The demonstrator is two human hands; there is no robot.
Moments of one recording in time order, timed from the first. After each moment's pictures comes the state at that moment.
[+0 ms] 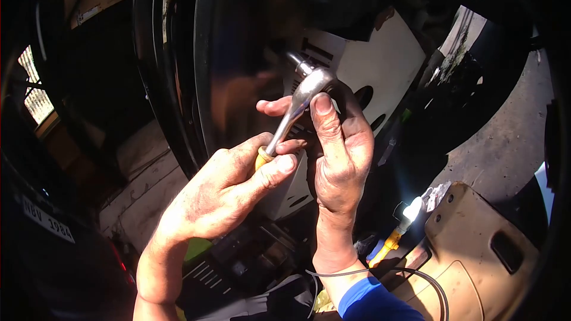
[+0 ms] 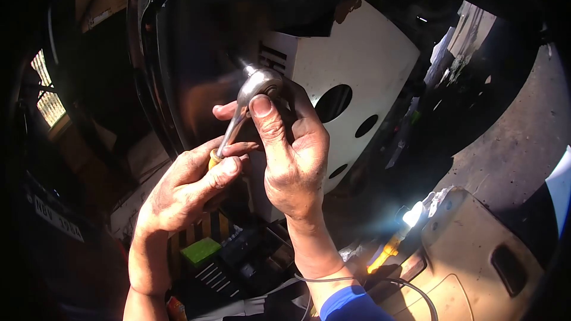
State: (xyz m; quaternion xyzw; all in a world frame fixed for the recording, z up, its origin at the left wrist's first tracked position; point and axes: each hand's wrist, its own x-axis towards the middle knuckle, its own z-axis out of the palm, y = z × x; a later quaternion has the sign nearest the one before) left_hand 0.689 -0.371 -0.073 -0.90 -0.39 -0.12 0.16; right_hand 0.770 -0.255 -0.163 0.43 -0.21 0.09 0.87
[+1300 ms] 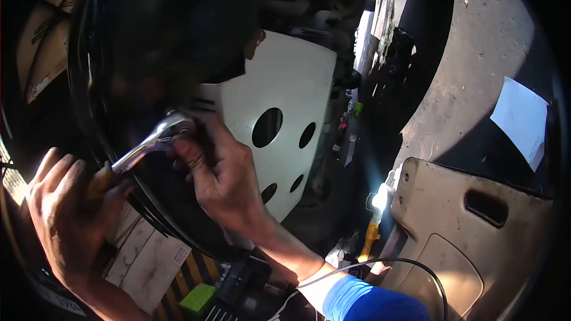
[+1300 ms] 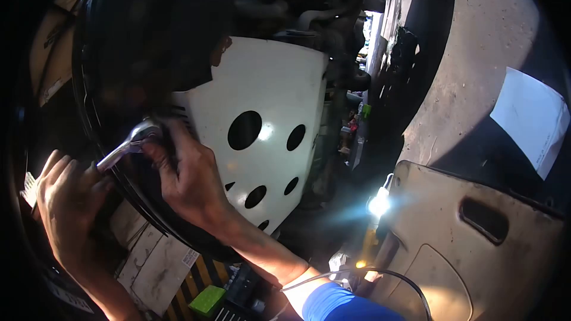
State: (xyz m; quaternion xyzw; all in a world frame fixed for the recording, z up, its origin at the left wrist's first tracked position) left_hand 0.723 -0.460 -0.059 -0.58 -0.03 -0.11 0.81; right_hand 0.780 -0.270 -0.155 0.28 -0.19 0.01 0.94
